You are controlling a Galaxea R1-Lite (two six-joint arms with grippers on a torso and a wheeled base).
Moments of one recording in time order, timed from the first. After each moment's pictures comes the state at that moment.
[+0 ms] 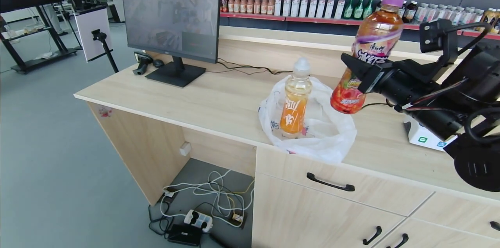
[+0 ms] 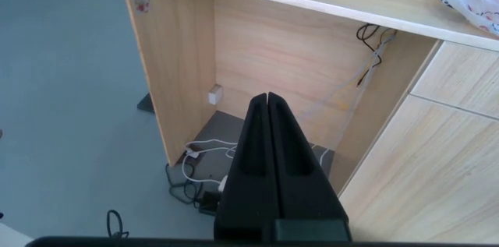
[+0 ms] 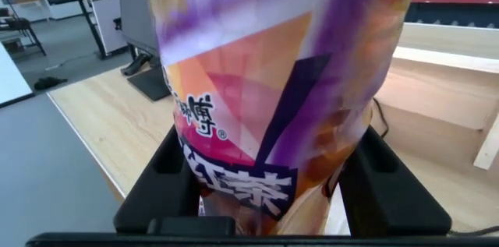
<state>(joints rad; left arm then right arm) 0.00 0.00 0.00 -0.01 0.04 0.02 0.30 1.73 -0.85 -1.21 0.11 0.08</state>
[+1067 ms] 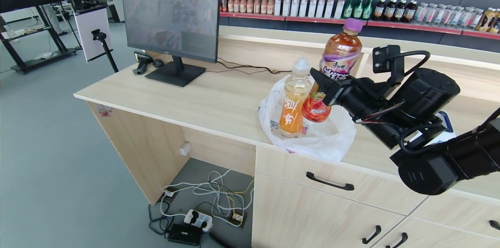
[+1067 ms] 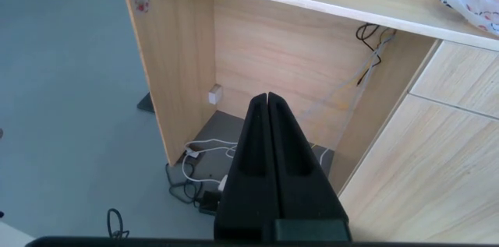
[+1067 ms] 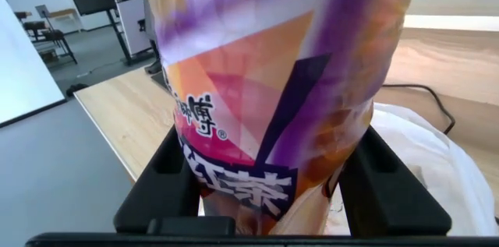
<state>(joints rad) 0.00 0.00 0.00 -0.01 0.04 0.01 0.39 1.94 -0.90 -1.38 0.07 0.12</state>
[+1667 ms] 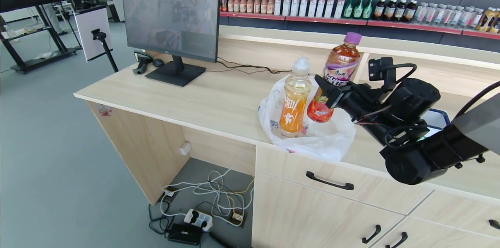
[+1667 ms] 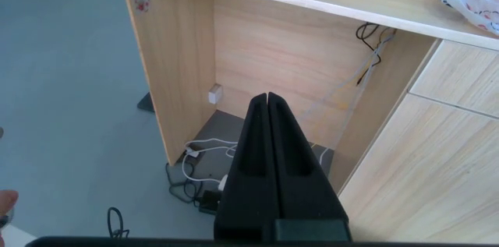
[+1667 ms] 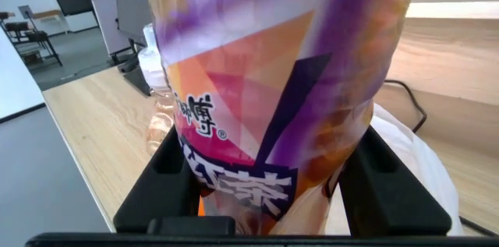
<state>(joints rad) 0.00 0.00 0.00 -0.01 0.04 0.02 0.29 2.08 -0.97 -1.46 0.16 0.13</state>
